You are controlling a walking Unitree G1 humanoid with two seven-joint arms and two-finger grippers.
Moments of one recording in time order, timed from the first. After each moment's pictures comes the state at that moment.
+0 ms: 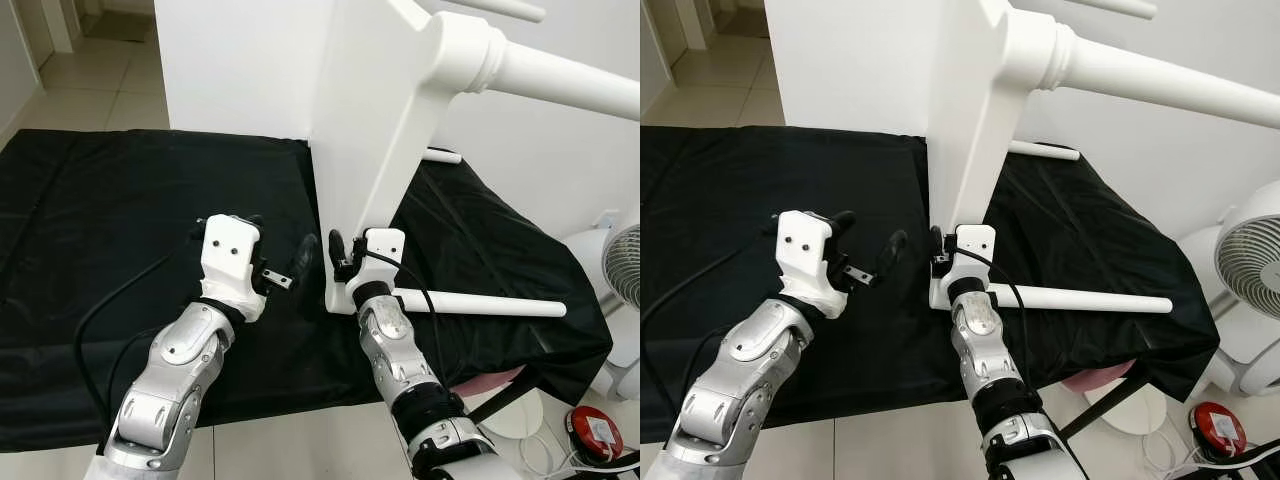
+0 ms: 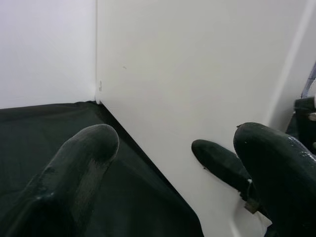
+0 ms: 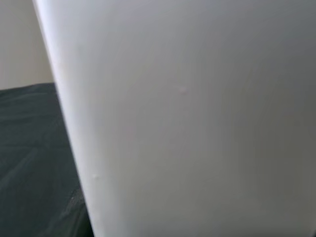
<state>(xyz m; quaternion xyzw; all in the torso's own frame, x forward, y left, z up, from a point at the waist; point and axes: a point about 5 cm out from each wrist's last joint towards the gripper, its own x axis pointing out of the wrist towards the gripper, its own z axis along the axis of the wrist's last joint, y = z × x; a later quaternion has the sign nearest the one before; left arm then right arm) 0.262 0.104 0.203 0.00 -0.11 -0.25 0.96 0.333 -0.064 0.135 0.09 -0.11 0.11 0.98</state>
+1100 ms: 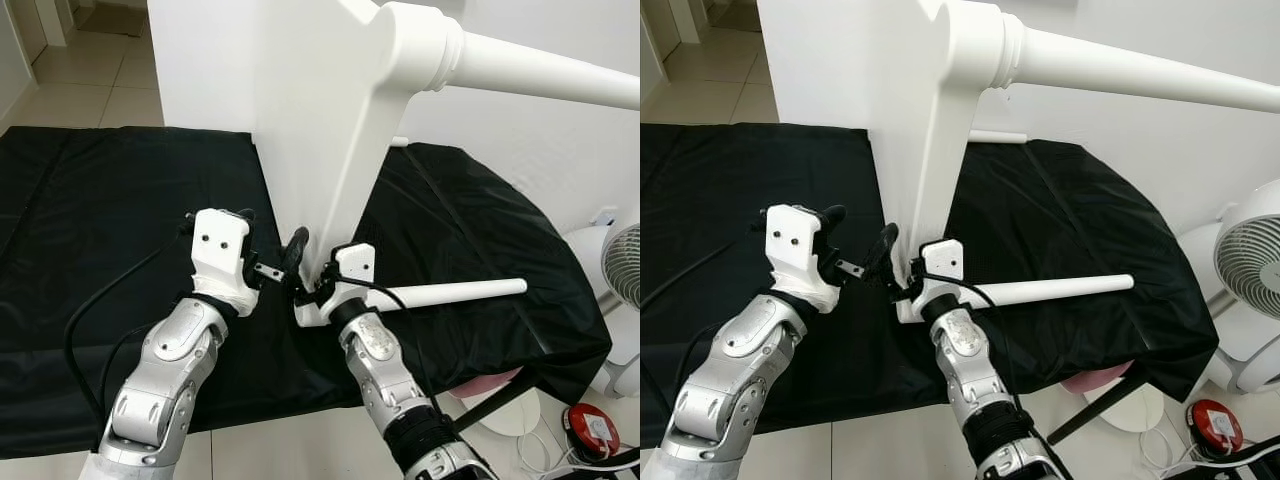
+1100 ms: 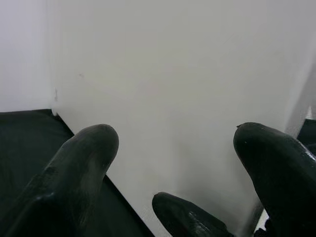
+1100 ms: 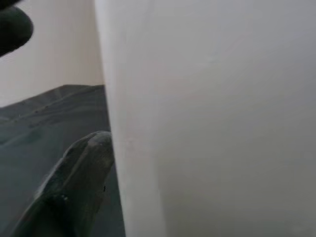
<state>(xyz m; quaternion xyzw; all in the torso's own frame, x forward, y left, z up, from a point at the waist) 0.259 0.103 0.208 -0.01 -0.13 -0.25 0.96 0.308 -0.031 0.137 0.10 -0.13 0.25 0.96</state>
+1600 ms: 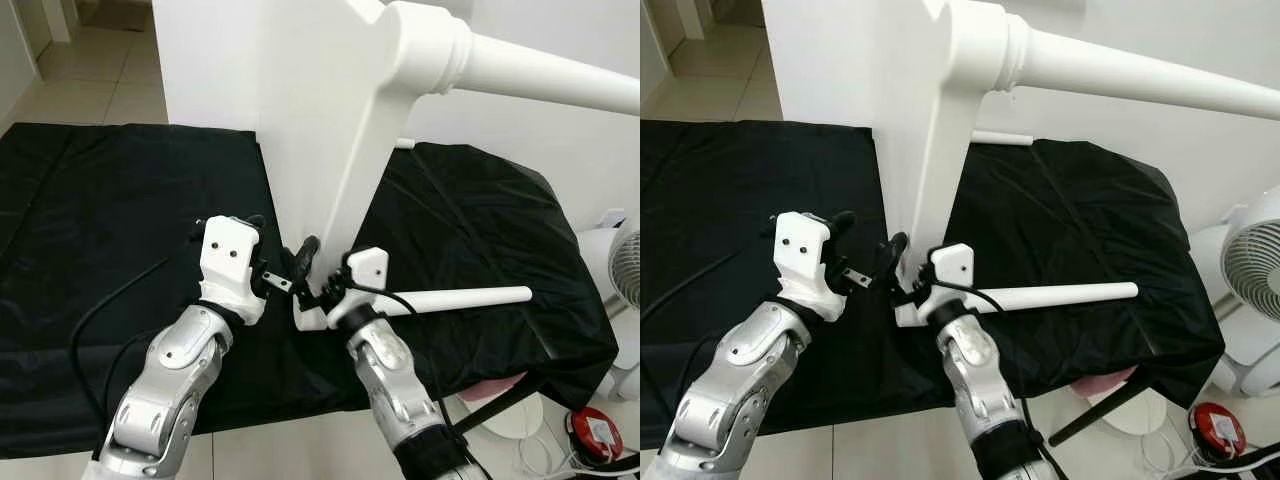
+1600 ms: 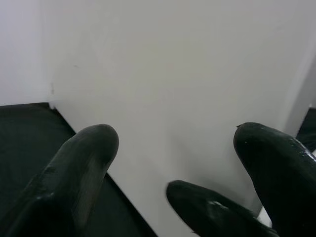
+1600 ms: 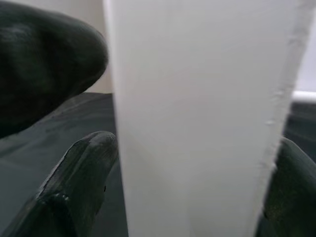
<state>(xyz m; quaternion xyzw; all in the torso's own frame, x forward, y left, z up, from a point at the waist) 0.255 0.104 0.203 0.01 -0.12 -0.25 0.96 0.288 -0.047 0.145 0.08 -0.17 0.26 0.95</state>
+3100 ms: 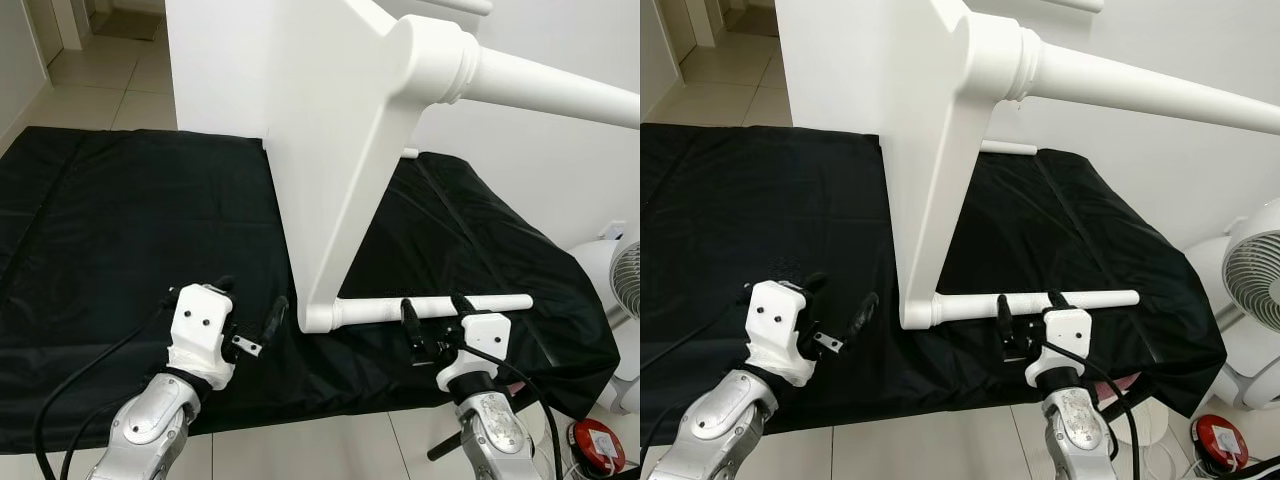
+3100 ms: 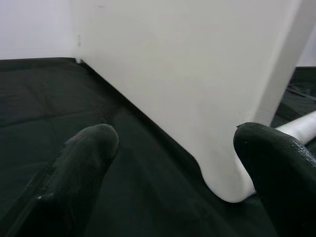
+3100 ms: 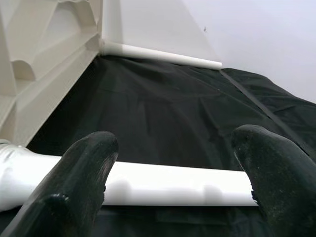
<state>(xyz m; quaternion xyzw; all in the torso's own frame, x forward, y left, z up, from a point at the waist) 0.218 0.131 0.157 0.04 -0.06 -0.21 0.97 0.232 -0.171 0.116 -0.02 -0.08 0.04 1.00</state>
